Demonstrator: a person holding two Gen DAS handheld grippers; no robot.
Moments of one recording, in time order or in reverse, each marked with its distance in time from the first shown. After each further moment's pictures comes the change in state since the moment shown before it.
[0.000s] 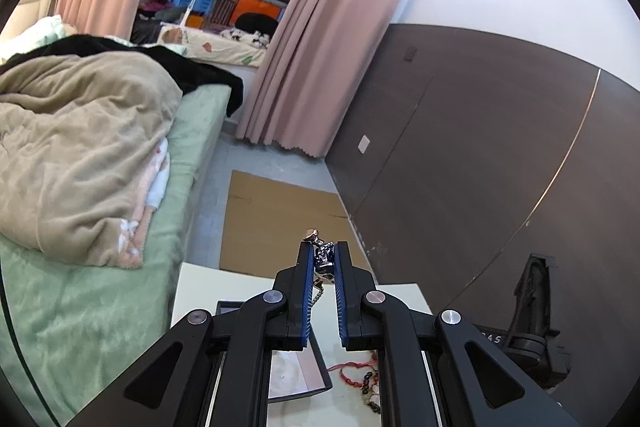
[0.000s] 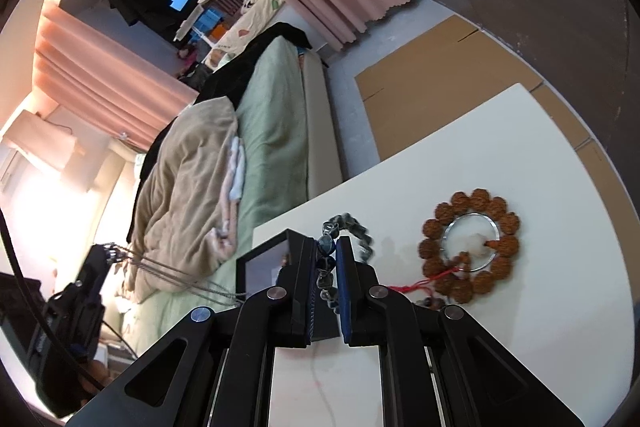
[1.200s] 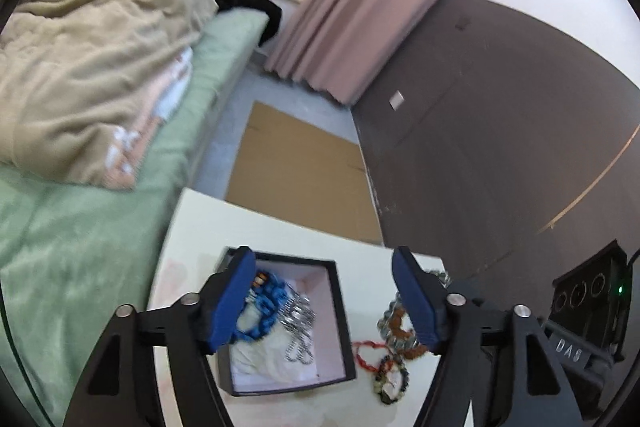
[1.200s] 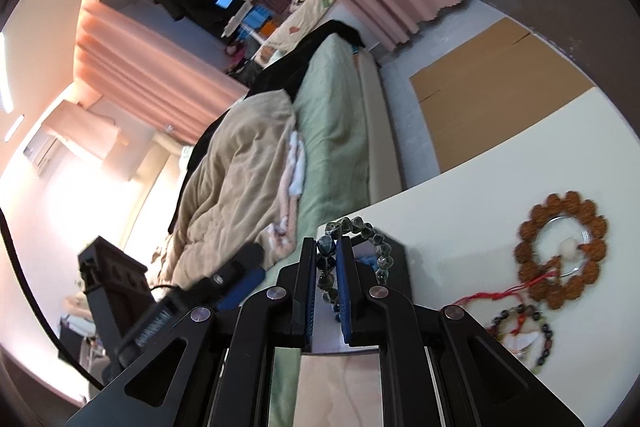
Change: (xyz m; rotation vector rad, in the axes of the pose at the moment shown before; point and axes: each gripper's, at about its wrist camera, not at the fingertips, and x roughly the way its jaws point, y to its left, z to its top) left arm 0.052 0.041 -0.024 -0.189 0.178 0.054; right arm 0.023 0.049 -0.012 -0.058 -0.006 0.177
